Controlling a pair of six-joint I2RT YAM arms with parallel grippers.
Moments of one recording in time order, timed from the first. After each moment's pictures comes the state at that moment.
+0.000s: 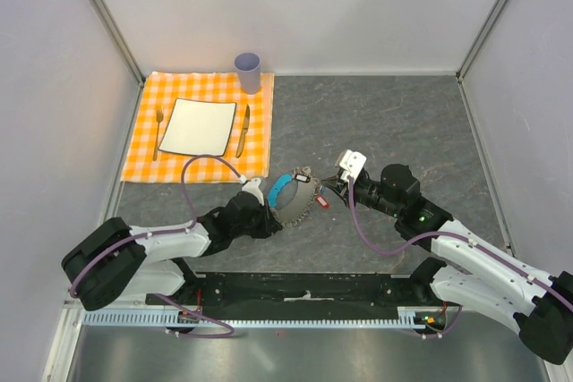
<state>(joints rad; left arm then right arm) -0.84 1.25 0.31 0.25 0.01 -0.79 0.72 0.88 0.56 0.11 -0.28 -0.21</state>
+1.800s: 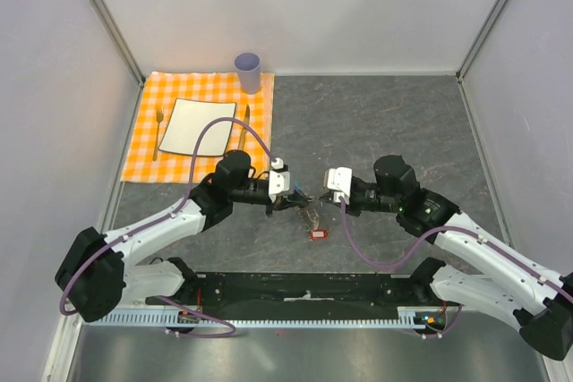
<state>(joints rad) -0.73 1.18 0.64 0.21 0.80 0.38 0.75 0.89 0.74 -0.27 -0.51 -0.51</state>
